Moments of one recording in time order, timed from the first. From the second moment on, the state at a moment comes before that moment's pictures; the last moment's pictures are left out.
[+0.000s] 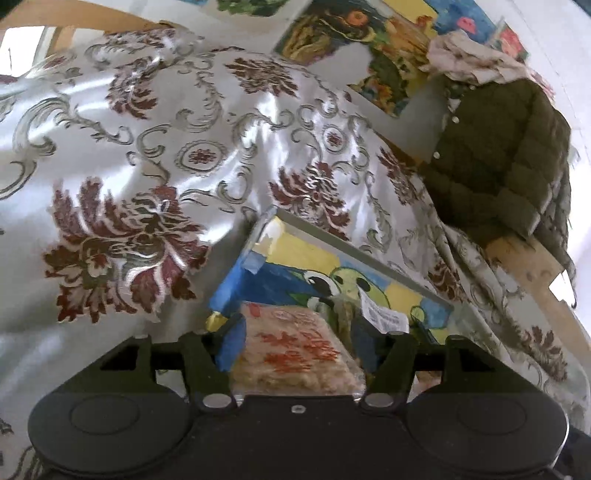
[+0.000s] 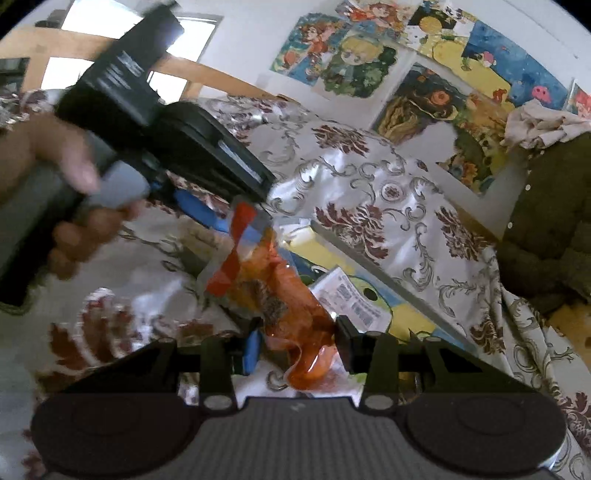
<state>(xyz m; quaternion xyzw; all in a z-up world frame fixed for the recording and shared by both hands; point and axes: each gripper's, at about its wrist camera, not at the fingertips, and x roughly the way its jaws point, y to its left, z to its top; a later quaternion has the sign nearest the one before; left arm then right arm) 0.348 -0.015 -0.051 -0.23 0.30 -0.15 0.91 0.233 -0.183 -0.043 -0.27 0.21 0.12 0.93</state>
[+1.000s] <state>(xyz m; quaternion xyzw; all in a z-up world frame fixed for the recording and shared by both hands) 0.324 -0.030 -0.026 -0.17 0.27 -0.14 0.94 0.265 -0.237 -0.009 -0.12 0.20 0.03 0.97</state>
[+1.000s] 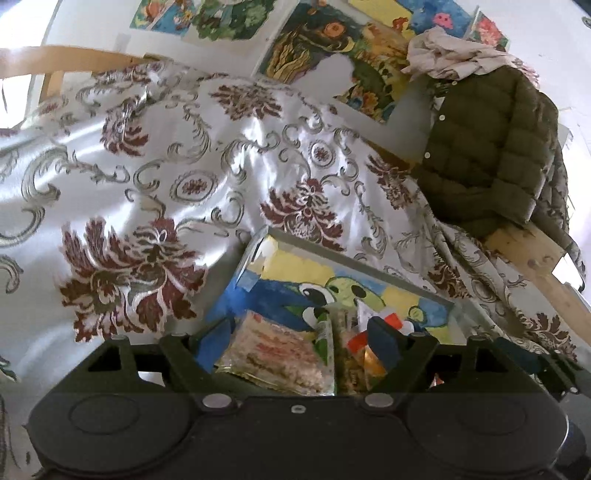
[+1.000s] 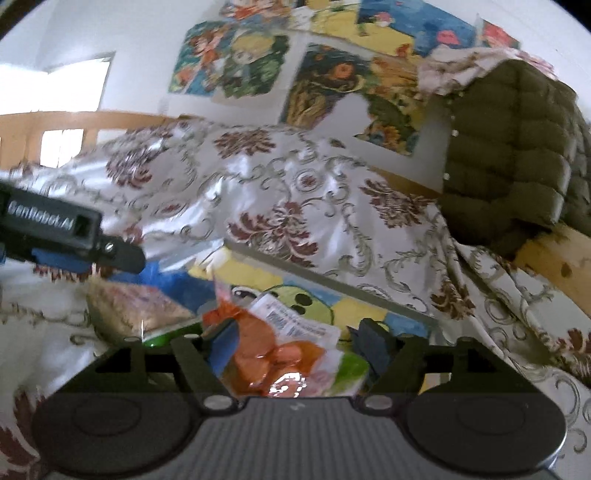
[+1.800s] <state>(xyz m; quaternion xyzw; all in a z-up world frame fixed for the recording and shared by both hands) 0.226 -0.045 0.039 -0.07 0.17 -0.13 0.97 0.162 -0.279 0.053 0.01 0.12 -0.02 0.99</state>
